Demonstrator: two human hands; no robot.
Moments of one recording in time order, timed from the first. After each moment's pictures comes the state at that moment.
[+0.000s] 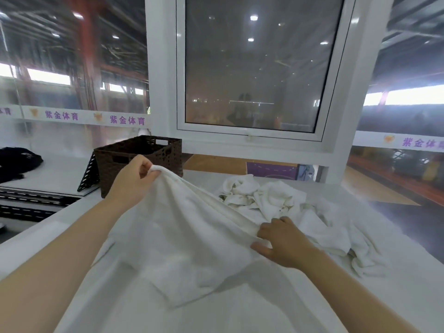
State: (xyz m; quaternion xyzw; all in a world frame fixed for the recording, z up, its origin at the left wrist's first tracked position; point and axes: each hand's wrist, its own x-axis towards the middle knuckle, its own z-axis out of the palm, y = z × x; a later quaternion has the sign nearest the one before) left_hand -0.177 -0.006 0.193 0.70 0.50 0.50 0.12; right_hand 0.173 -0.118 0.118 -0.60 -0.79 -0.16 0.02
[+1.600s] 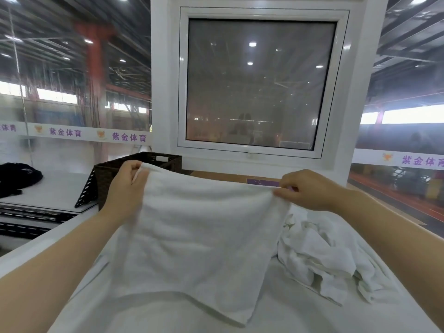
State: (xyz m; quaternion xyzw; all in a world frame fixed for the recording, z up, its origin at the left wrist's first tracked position) left_hand -0.173 0.000 0.205 0.64 0.45 0.61 0.13; right_hand 0.217 -0.100 0.266 -0.58 -0.79 -0.14 0.13
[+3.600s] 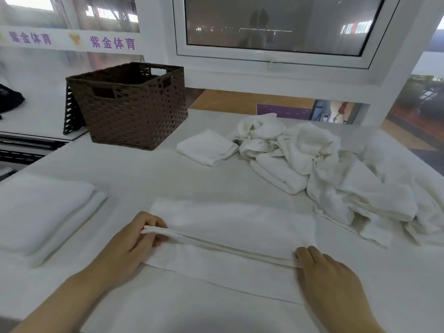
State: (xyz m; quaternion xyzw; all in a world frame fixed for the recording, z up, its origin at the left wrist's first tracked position) left_hand -0.205 -0.037 -0.010 0.76 0.45 0.32 0.33; right_hand 0.168 -0.152 -0.029 -0.68 -0.69 -0.21 0.11
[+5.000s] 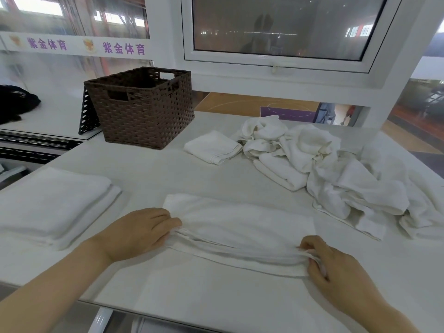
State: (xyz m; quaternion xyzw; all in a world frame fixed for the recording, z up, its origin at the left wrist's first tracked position) left_hand -0.223 -0.022 0.009 0.95 0.23 0.16 -0.14; right_hand 0.187 -0.180 -0.010 -0.67 -0.71 0.03 0.21
